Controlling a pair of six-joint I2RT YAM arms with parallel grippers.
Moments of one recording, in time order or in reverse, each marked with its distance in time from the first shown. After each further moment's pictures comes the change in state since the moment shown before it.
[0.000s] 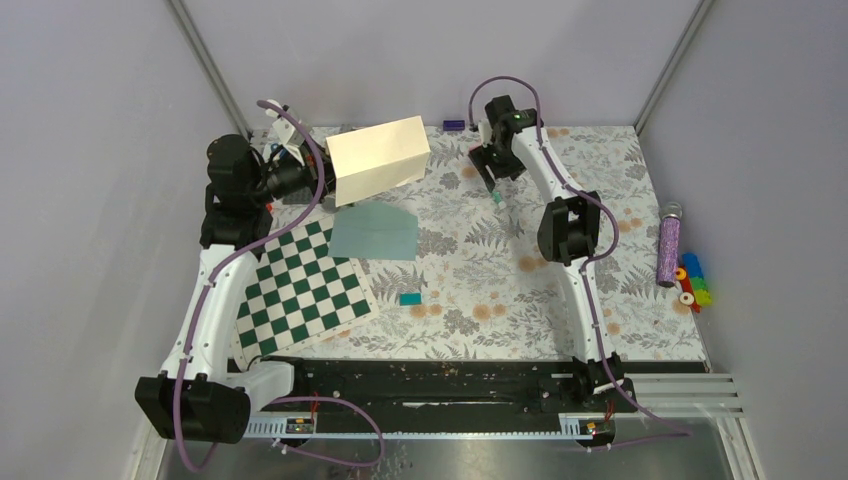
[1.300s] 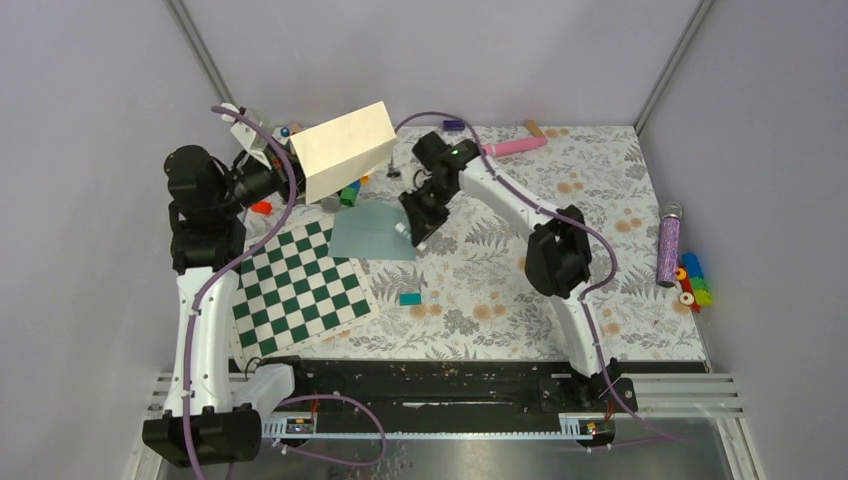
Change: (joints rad) left arm 0.153 -0.099 0.036 -0.105 0.002 0.003; right arm 0.319 -0.311 -0.409 0.045 -0.518 0.126
